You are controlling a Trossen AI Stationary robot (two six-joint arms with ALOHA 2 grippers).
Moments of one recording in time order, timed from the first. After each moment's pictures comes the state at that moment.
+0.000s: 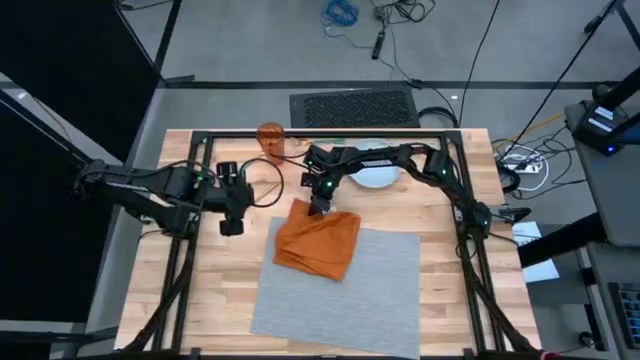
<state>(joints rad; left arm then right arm) -0.15 1.11 1.14 -1.22 -0.42 -0.06 -0.36 2.32 1.65 -0.48 -0.80 0.02</state>
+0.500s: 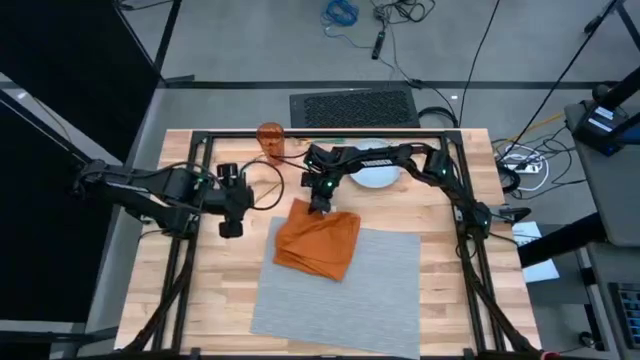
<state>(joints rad) -0.17 1.11 1.14 -1.22 -0.42 -0.06 -0.38 2.32 1.65 -0.48 -0.74 -0.05</state>
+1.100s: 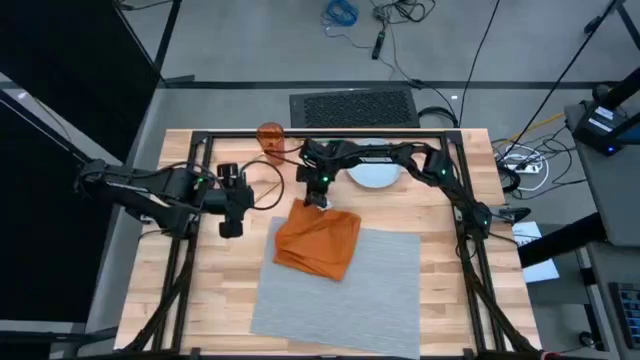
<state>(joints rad) -0.17 1.11 1.14 -1.22 -0.42 -0.06 -0.36 2.32 1.78 -0.56 -0.71 -0.09</state>
